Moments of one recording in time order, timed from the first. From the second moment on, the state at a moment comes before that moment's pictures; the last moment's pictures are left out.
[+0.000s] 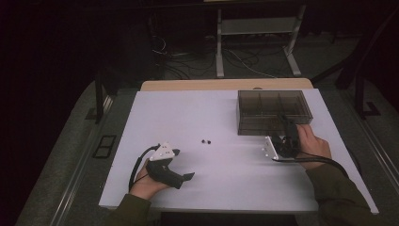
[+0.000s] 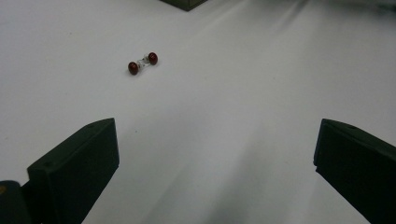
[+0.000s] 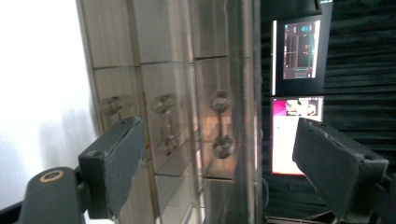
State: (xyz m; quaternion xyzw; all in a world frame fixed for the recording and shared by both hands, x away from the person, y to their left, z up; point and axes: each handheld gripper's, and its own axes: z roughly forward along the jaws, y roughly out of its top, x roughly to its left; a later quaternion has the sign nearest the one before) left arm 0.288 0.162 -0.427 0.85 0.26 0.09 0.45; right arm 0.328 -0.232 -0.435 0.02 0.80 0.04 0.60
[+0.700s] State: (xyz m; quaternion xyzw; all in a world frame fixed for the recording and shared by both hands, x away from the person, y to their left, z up) left arm 0.288 0.163 -0.428 0.85 0.26 0.10 0.45; right arm 0.326 -0.235 -0.440 0.02 0.78 0.01 0.63
